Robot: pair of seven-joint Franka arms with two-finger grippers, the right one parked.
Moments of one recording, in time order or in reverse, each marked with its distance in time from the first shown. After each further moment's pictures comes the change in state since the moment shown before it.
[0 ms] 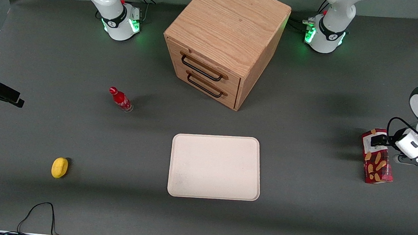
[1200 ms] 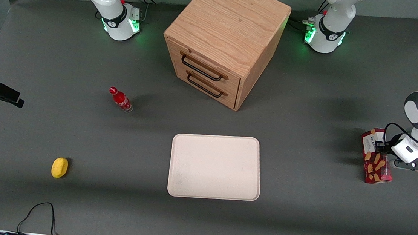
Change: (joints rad) arm 0.001 0.063 0.001 0.033 0.003 0.060 0.010
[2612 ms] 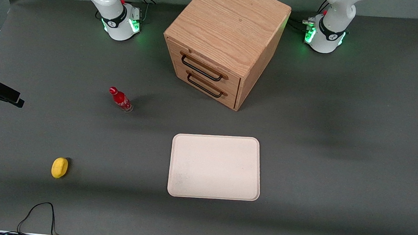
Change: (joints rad) arm -0.014 -0.114 -0.021 0.767 -0.002 -1.039 -0.016
